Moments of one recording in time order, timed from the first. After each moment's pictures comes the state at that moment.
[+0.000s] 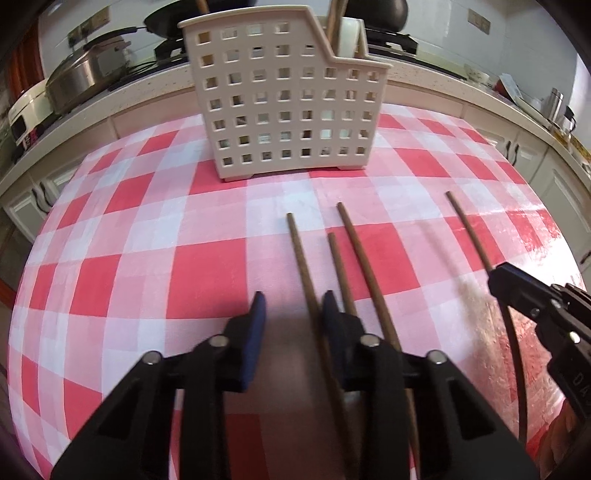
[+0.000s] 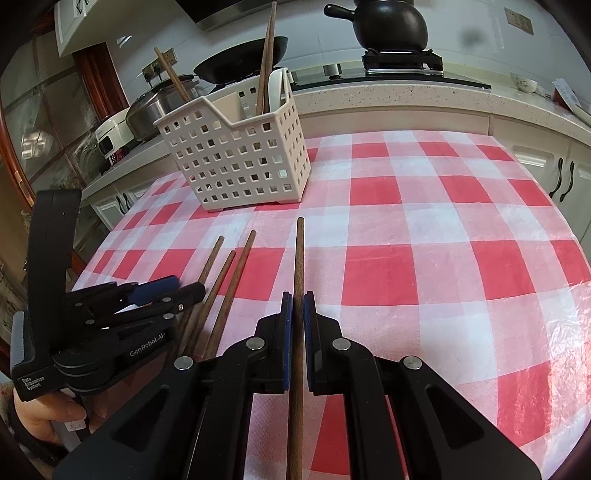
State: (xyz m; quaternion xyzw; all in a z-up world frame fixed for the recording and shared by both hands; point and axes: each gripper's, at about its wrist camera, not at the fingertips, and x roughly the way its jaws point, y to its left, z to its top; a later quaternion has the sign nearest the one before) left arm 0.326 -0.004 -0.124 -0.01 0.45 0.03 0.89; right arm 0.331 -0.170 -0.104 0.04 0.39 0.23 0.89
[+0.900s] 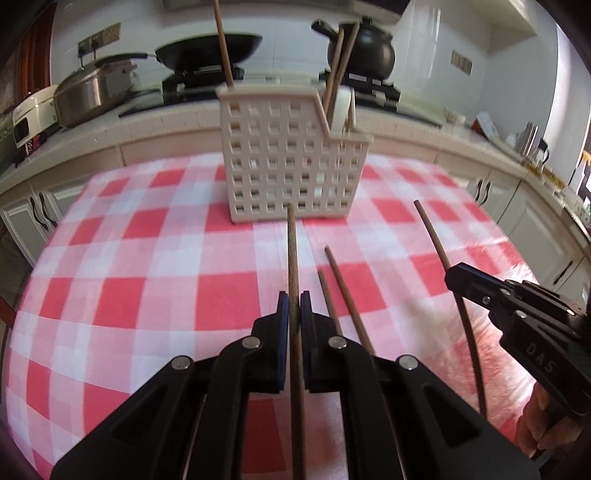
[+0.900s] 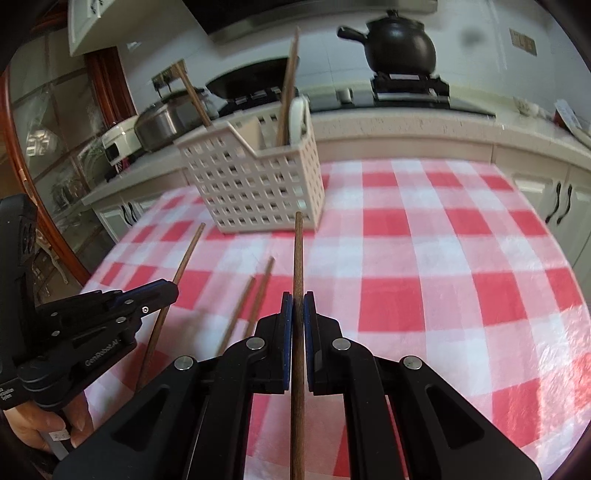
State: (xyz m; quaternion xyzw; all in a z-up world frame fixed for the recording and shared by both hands) left arm 0.286 0.017 -0.076 -0.05 0.37 -0.01 0.93; right arm 0.323 -0.157 -0.073 0.03 0.35 0.24 0.91
